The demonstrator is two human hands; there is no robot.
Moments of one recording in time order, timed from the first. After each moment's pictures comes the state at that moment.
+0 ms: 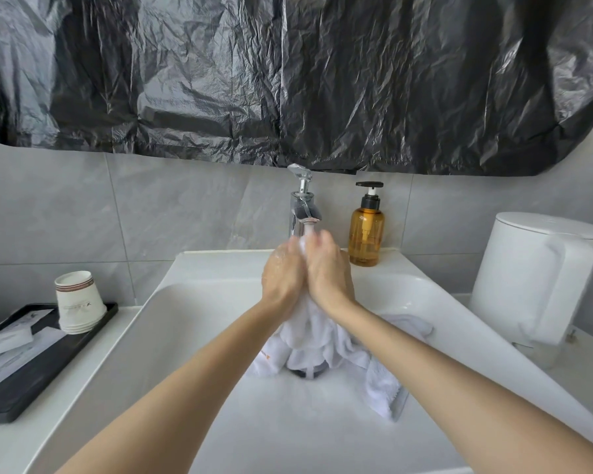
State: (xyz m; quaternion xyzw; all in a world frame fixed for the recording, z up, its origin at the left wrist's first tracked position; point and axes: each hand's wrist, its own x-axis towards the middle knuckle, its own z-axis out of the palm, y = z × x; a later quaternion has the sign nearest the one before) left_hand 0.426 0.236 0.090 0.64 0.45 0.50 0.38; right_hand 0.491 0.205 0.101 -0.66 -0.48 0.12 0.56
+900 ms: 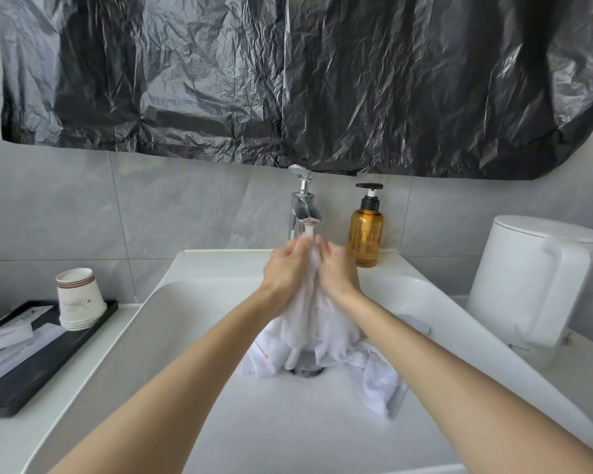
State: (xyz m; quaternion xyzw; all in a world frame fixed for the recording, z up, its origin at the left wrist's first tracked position) left_hand 0.419 0.234 0.091 0.62 0.35 0.48 0.51; right_hand 0.516 0.222 0.090 -0.66 -0.53 0.07 0.52
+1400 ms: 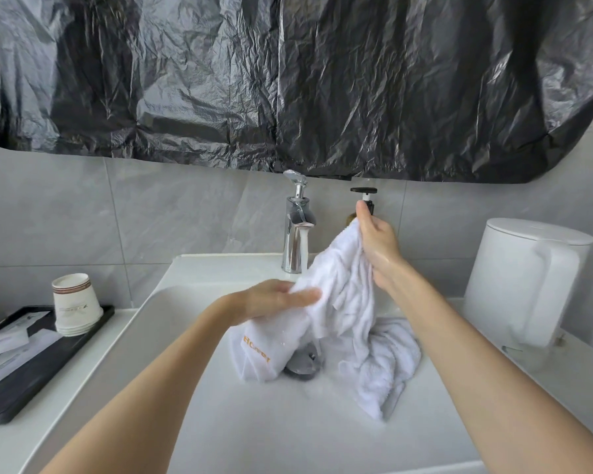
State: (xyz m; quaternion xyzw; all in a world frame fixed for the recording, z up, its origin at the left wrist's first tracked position) left_hand 0.376 0.245 0.082 0.81 0.34 0.12 0.46; right_hand 0.569 0.204 0.133 -0.53 -0.41 0.24 0.70
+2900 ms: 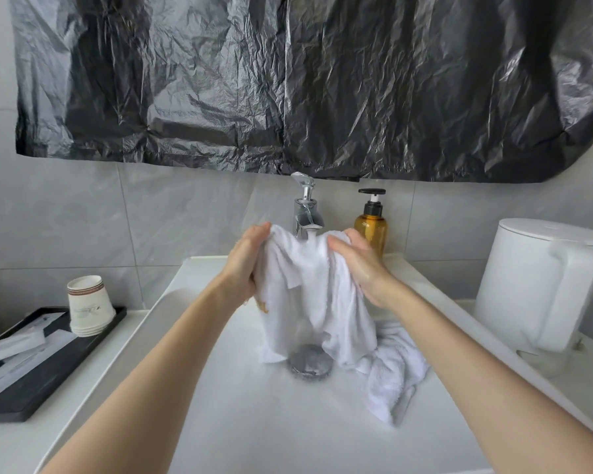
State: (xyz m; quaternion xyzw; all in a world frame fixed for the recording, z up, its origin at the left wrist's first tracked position) left_hand 0.376 0.260 0.119 0.49 0.34 0.50 0.63; right_hand 0.547 0.201 0.112 -0.55 -0.54 0.28 0.58
